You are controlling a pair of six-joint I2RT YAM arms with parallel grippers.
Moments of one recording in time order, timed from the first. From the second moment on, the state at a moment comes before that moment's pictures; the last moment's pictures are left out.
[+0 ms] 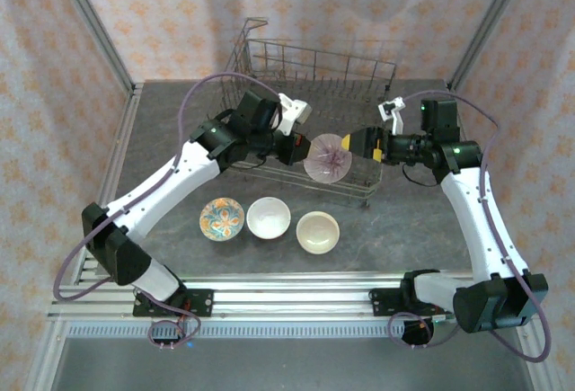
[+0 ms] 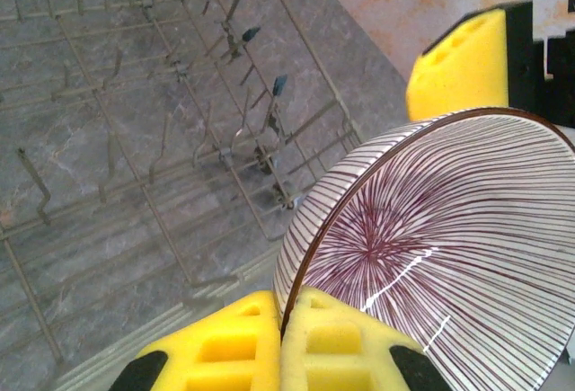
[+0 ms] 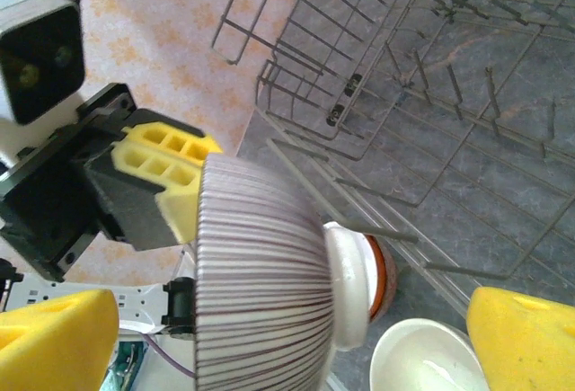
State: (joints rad) left arm -0.65 1.56 1.59 -0.70 0.38 -0.31; right arm 0.10 1.18 1.25 -0.80 -0.96 0.32
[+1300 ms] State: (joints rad) left arm -0.63 1.62 1.61 -0.49 0.48 -0.38; right arm 0.10 1.25 1.25 -0.76 -1.08 0.36
